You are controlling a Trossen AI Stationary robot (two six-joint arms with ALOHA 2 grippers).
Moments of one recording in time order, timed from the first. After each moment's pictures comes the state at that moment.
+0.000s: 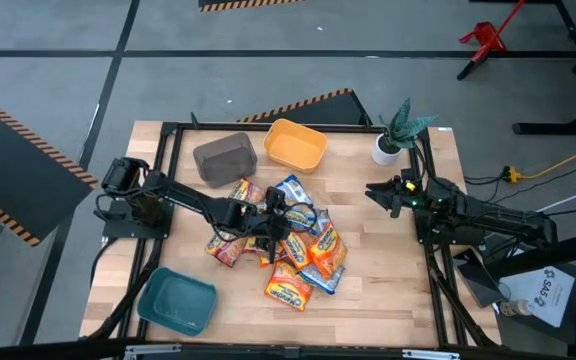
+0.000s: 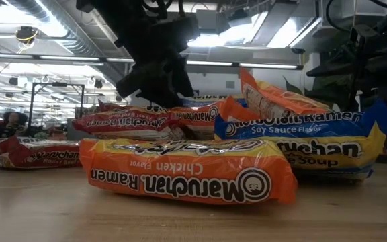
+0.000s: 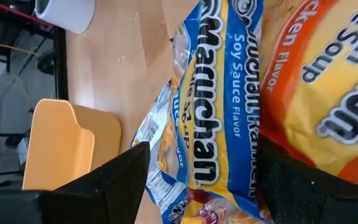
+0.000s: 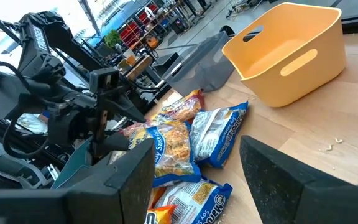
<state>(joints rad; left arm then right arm) -0.20 1.72 1.10 -0.29 -0.56 0.38 -0.24 0.13 0.01 0.00 -0.01 0.70</state>
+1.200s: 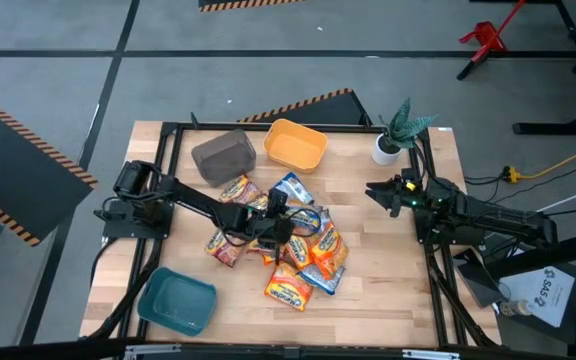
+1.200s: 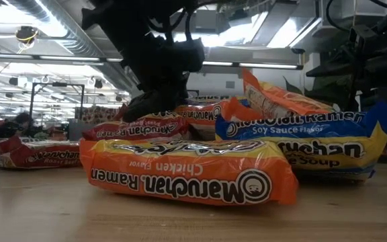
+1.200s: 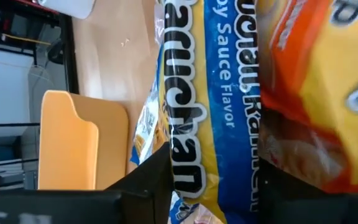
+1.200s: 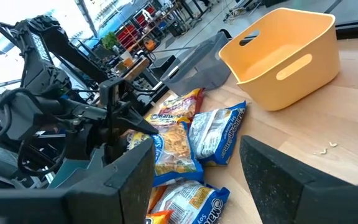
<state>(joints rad) -0.20 1.82 1.10 -0.24 -0.67 0.43 -0.24 0.13 0.01 0.00 0.01 0.68</state>
